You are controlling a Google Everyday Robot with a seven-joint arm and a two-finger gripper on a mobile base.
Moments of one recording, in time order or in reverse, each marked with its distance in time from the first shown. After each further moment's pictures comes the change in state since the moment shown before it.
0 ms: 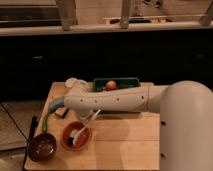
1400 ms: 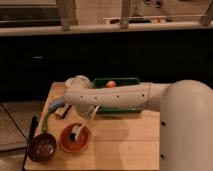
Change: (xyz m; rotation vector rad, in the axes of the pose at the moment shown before) arm 0.024 -0.009 -0.013 0.017 0.035 -0.043
